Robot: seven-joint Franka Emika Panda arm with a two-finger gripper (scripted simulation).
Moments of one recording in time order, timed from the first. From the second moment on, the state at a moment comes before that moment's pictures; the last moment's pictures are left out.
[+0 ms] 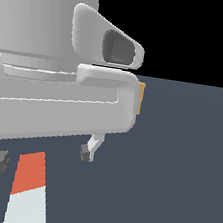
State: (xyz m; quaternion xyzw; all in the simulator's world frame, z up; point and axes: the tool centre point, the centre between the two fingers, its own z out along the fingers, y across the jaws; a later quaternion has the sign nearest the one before) arm -0.068 -0.175 0.088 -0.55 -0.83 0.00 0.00
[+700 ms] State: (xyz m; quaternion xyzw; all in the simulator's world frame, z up) arm -0.068 -0.225 0.069 -0.51 -0.86 0.00 0.00
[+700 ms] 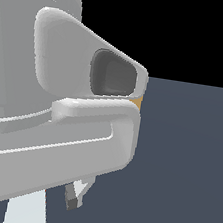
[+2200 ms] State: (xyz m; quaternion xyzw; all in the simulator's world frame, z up) arm -0.066 -0.223 0.019 -0.51 -0.86 0.00 0.00
